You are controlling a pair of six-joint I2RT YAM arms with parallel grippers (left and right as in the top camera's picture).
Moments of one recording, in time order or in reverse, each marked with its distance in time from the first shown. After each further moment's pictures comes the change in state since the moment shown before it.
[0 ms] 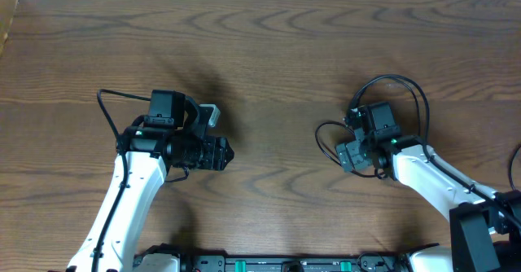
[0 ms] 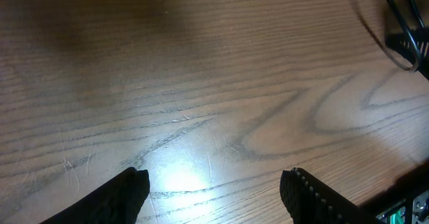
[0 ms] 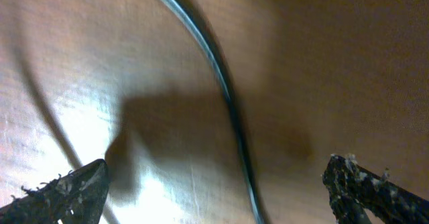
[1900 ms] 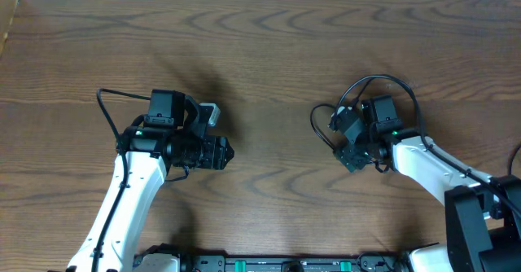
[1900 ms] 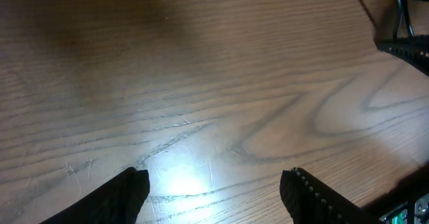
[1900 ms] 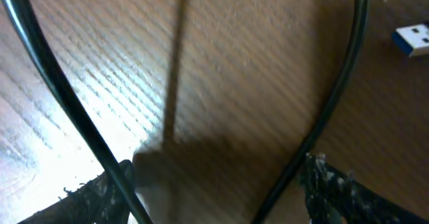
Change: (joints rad) left arm 0.000 0.000 0.000 0.013 0.000 0.003; right arm -0.041 0.076 0.046 0.016 -0.242 -0.421
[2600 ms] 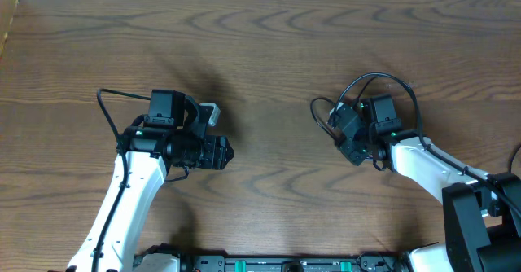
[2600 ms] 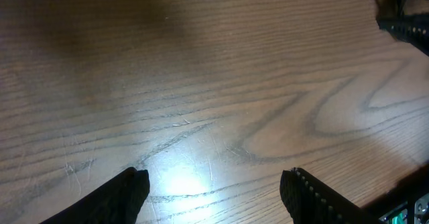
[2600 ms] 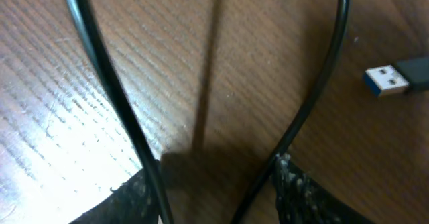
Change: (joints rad) left arm 0.000 0.000 0.000 0.000 0.000 0.000; right arm 0.000 0.011 -0.014 0.101 -0.001 -0.004
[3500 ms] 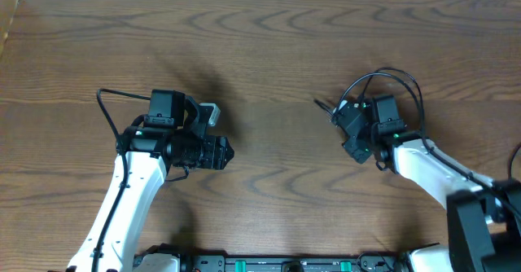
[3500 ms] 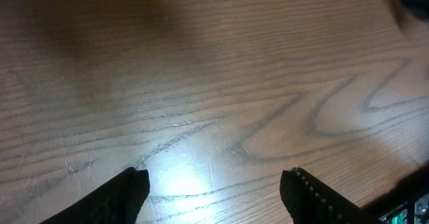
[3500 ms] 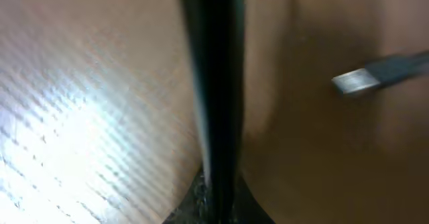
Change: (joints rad) left arm 0.000 0.000 0.000 0.000 0.000 0.000; right arm -0.005 -0.045 -0.005 0.013 0.075 -0.008
